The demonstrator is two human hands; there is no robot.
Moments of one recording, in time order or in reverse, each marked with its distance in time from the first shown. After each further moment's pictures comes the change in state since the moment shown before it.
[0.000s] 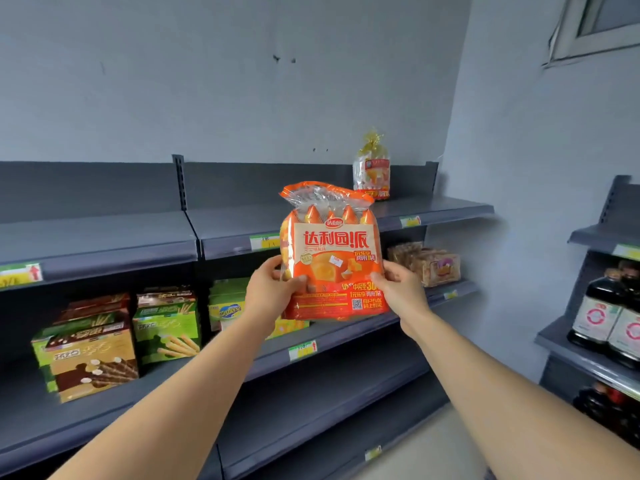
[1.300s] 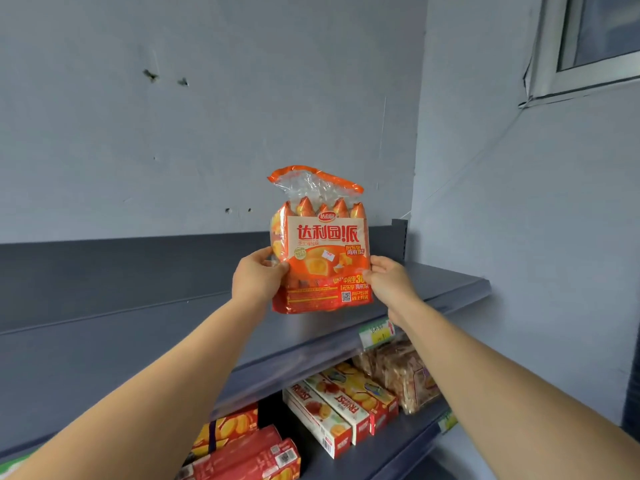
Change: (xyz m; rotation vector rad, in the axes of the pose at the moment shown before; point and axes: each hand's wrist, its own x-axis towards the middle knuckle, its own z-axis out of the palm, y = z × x) left_hand 0.397 0.086 0.257 -0.010 0.029 0.171; right_hand 0.459 0.015 -0.082 0.068 0.092 -0.068
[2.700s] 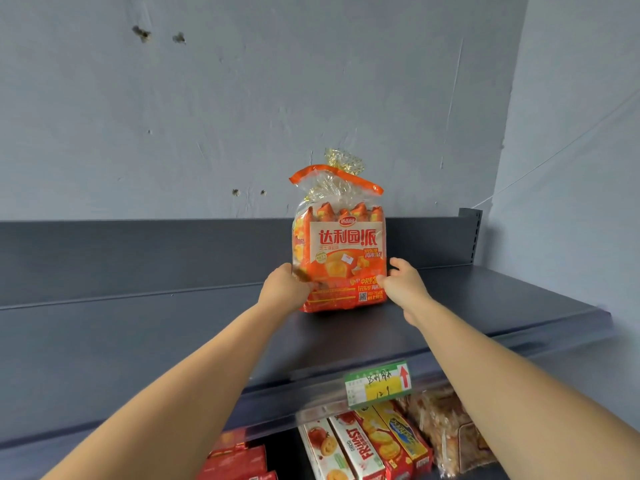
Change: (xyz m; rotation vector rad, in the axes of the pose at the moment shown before) left_hand 0.091 -0.047 0.118 0.453 0.063 -0.187; right_hand 0.190 0.091 0.001 -0.126 -0.235 0.055
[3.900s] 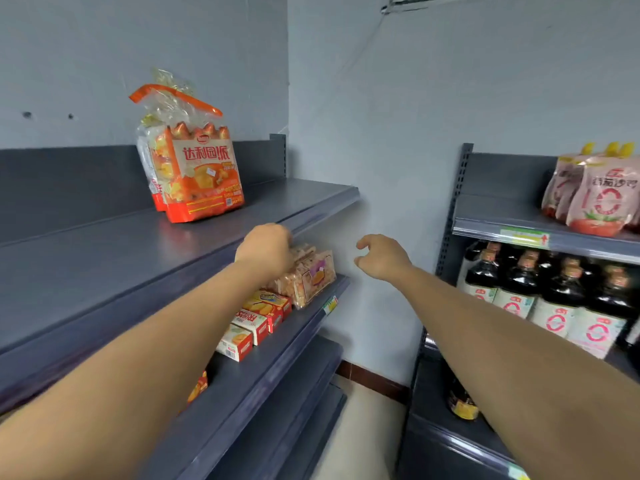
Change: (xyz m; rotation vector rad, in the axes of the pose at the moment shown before) left_hand -0.161 -0.019 0.015 0.511 -0.366 0.907; right_hand -0.306 0.024 -0.074 -0.823 0.391 0.311
